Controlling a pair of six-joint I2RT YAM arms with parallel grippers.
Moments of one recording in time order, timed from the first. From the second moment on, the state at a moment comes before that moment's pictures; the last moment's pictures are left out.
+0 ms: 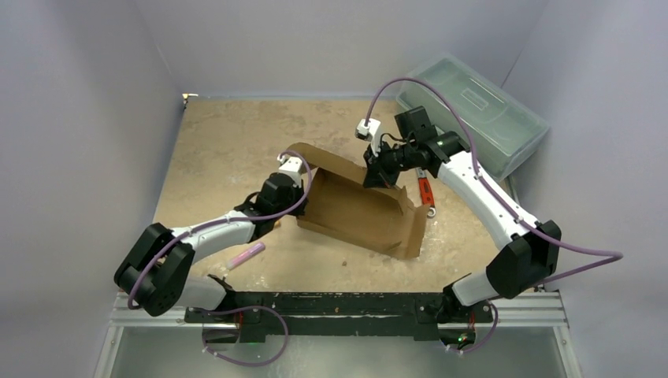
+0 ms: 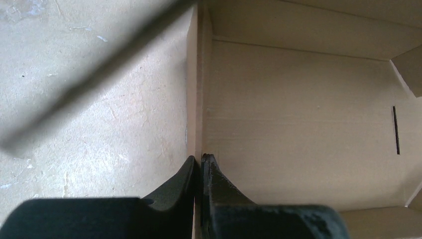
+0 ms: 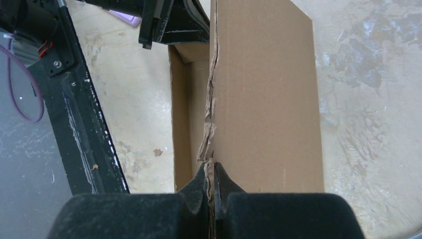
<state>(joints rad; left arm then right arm) -0.61 1.36 0.60 0.17 -0.10 -0.37 0.47 1.48 1.42 -0.87 -0.62 -0.38</state>
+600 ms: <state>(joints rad) -0.62 1.54 0.77 0.13 -0.11 -0.30 0.44 1.44 1.37 -0.81 -0.61 -0.33</state>
